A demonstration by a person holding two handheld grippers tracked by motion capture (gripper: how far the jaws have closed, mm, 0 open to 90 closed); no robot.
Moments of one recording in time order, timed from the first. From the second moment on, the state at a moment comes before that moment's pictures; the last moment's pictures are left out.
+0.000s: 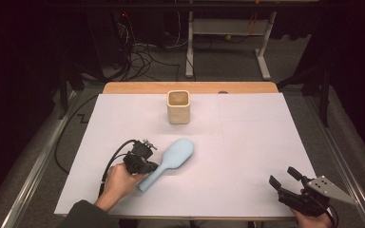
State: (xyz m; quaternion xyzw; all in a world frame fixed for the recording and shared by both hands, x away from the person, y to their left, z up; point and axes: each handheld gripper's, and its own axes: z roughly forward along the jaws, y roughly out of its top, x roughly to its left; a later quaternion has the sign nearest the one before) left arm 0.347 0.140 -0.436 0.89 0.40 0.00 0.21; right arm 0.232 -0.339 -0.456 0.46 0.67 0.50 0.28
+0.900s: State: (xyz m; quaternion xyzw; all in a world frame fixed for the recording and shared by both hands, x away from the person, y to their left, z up) left arm 0.330 0.142 -0.439 0.88 0.40 -0.02 0.25; right arm 0.231 -0.339 -0.455 0.46 0.67 0.50 0.28
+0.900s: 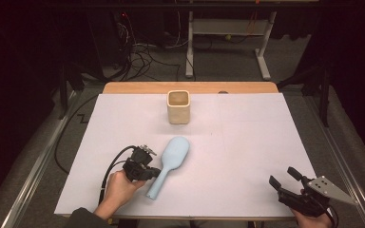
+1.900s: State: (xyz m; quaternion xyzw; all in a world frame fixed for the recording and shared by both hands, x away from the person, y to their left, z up) left arm 0.328 0.136 -0.425 0.86 0.42 0.00 0.30; right arm 0.232 -0.339 -0.456 0.46 0.67 0.50 0.28
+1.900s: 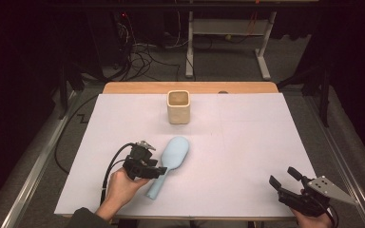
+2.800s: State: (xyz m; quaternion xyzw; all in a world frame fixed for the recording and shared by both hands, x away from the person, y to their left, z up) left arm 0.335 0.106 -0.441 0.88 0.42 0.02 0.23; right arm 0.232 -0.339 -0.456 0.46 0.67 0.50 0.28
